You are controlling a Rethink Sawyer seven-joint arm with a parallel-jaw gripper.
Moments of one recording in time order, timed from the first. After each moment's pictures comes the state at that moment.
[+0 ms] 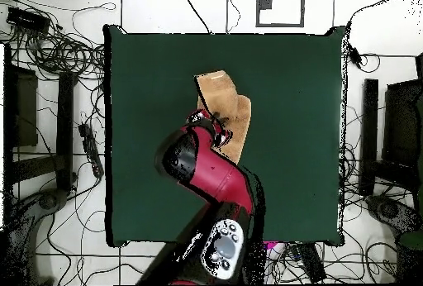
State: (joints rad) arm 0.25 -0.48 -0.41 1.74 0.58 0.06 2.00
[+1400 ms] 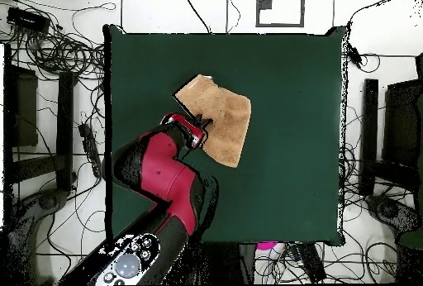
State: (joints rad) arm 0.56 -0.30 -0.72 1.64 0.70 0.11 2.00
